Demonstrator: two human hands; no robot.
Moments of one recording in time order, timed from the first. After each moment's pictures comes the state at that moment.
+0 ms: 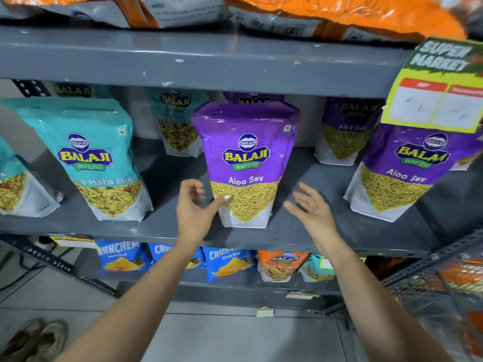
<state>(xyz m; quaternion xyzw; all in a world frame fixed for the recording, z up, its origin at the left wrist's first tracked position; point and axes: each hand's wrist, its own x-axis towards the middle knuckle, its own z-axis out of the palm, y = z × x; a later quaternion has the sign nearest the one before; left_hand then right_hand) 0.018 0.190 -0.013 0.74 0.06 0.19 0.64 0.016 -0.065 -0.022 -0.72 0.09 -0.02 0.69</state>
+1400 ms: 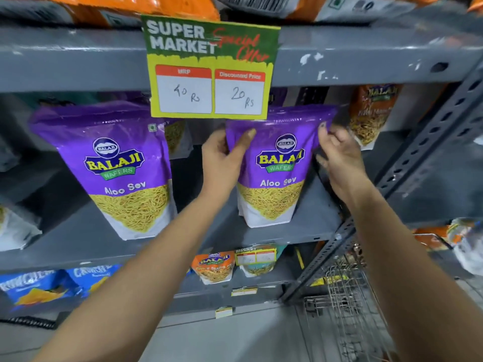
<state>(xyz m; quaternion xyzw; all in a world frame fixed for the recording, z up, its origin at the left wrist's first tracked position) 0.057 -0.080 0.080 0.63 -0.13 0.15 0.75 0.036 -0.293 0.083 -0.65 0.06 -0.18 0.74</state>
